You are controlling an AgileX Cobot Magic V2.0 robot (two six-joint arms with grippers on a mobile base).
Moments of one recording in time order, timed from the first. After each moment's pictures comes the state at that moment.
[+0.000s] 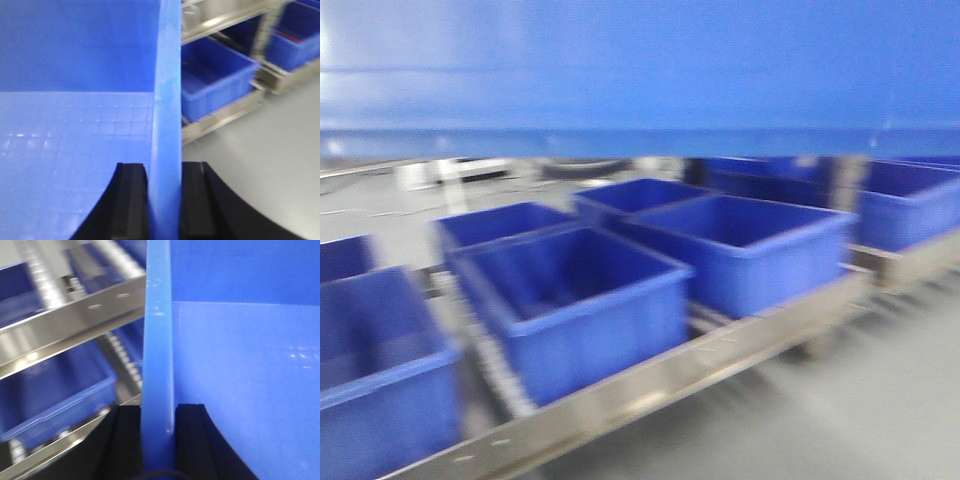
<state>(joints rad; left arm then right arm) -0.88 1.23 -1.56 0.78 1.31 -0.92 1.04 1.21 -1.46 -0.68 1.10 0.86</state>
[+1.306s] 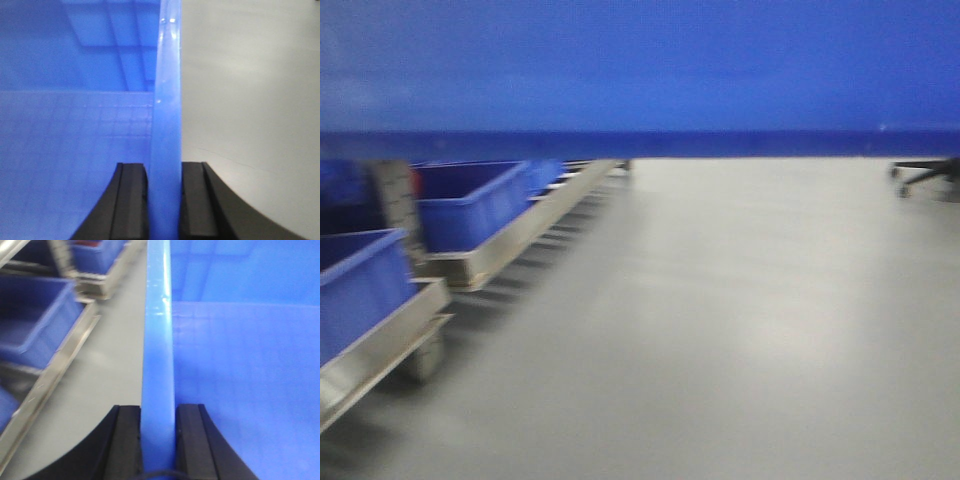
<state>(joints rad) -0.88 1.23 -1.56 0.78 1.31 -0.92 1.04 1.21 -1.46 -0.68 1.10 0.86</state>
